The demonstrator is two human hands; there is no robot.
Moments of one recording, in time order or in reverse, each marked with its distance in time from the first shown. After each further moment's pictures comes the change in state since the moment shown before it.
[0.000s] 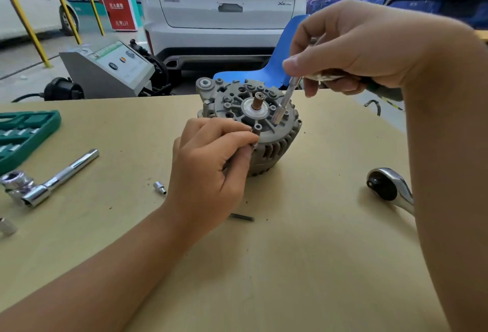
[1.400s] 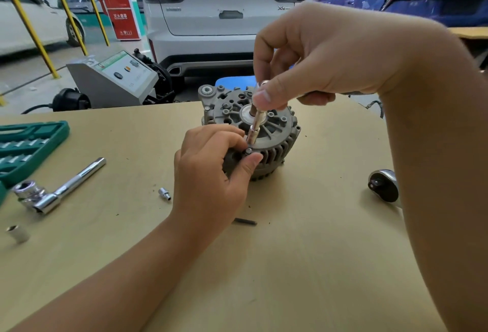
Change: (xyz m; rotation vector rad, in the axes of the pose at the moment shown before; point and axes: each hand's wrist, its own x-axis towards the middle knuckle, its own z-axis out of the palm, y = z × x) left_hand -0.001 0.009 0.001 0.031 0.037 -0.125; right_hand -0.004 -0.030 0.017 -0.072 -0.193 -0.235
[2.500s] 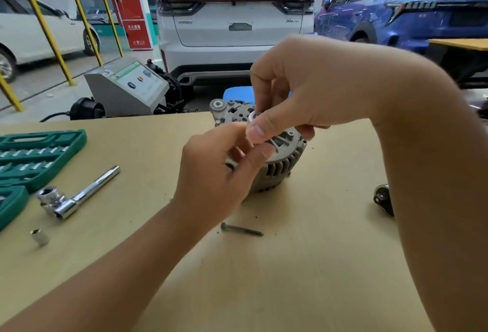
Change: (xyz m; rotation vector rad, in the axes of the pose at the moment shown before) left_hand 0.032 0.006 -0.016 -0.136 -0.029 0.152; right_hand 0.006 -0.020 0.011 -0.244 0.007 -0.002
